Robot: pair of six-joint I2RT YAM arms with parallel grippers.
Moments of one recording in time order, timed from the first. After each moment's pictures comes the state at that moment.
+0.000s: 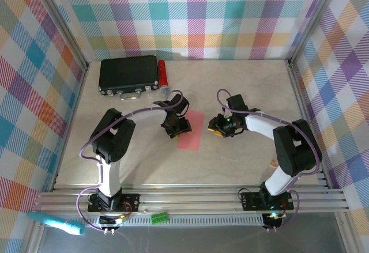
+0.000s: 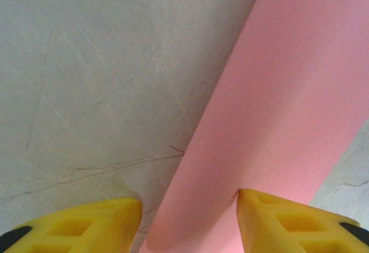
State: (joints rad) left arm -0.65 1.97 1.27 -0.60 0.18 -0.91; right arm 0.38 1.64 0.88 -0.34 -0.50 0.72
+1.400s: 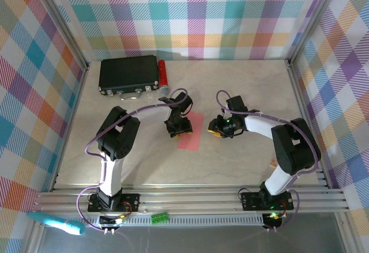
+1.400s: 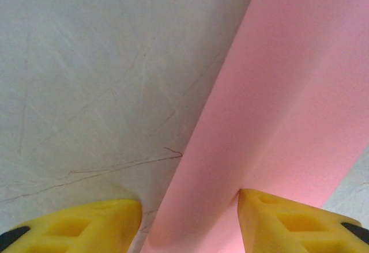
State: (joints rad) left arm -0.66 2.05 1.38 -0.74 0.16 -0.83; right arm 0.38 1.66 0.86 -0.30 -0.53 0.72
